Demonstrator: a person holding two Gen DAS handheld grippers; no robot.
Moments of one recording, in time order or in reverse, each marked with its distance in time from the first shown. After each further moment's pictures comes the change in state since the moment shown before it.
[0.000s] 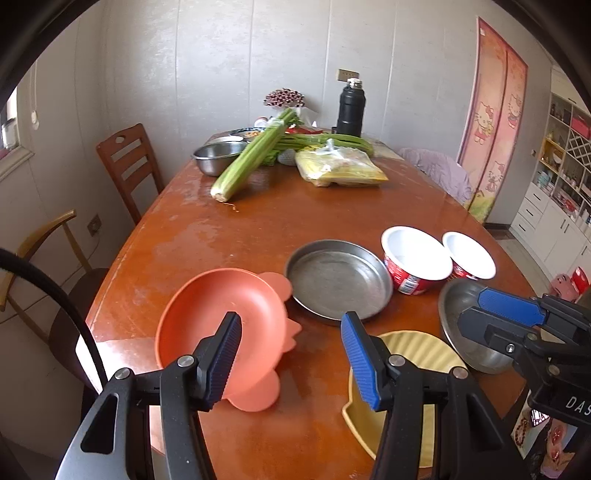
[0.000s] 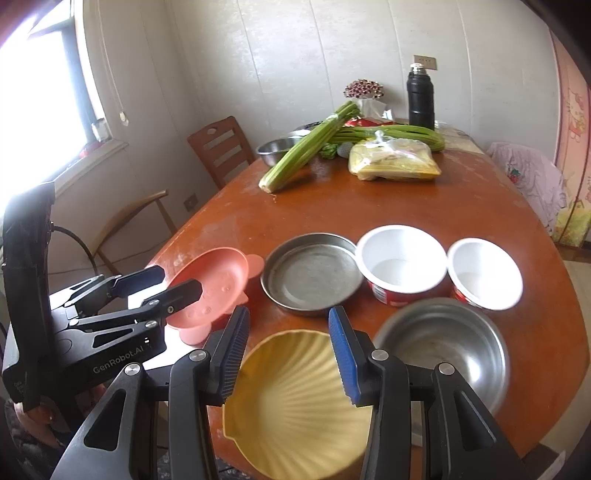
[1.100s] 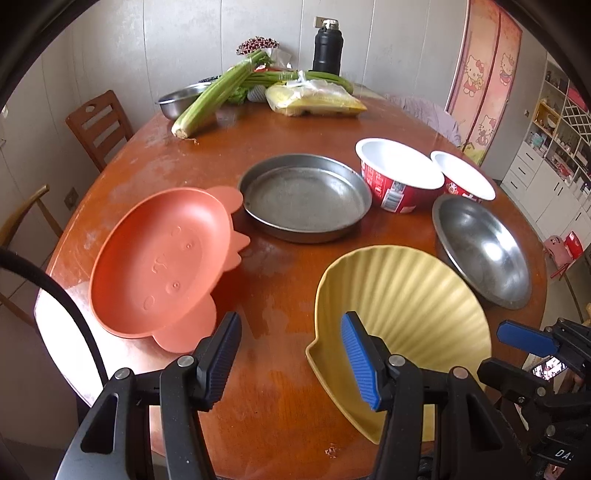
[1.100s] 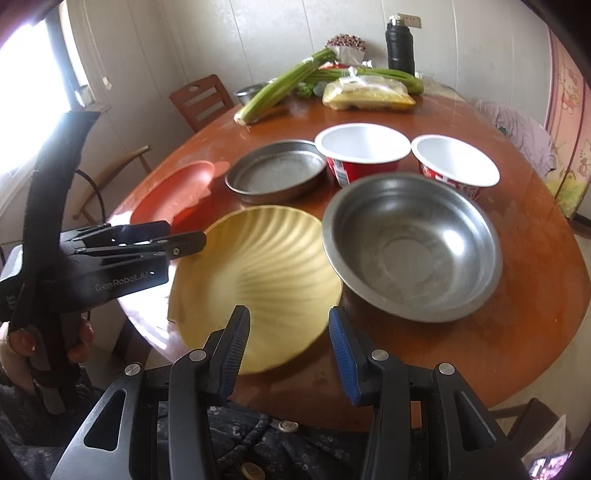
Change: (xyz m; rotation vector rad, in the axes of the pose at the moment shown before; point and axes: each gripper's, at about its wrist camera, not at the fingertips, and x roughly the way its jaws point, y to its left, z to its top) left arm 0.049 -0.031 -0.053 0.052 0.192 -0.044; right arm 0.003 -0.031 -0.094 0.023 0.163 -0.052
